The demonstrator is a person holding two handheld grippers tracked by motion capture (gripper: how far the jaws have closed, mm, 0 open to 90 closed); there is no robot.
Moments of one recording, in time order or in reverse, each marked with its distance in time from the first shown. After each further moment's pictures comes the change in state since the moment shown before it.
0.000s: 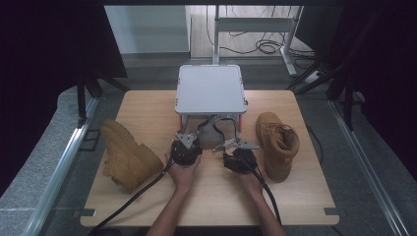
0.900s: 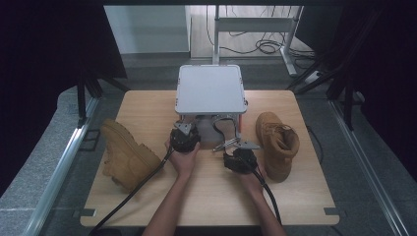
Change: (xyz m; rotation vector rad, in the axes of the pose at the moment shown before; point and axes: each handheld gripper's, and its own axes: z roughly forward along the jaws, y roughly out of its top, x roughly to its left) left arm 0.014 0.020 0.037 -0.003 0.020 -0.070; right arm -0.001 0.000 0.000 0.001 0.000 -0.001
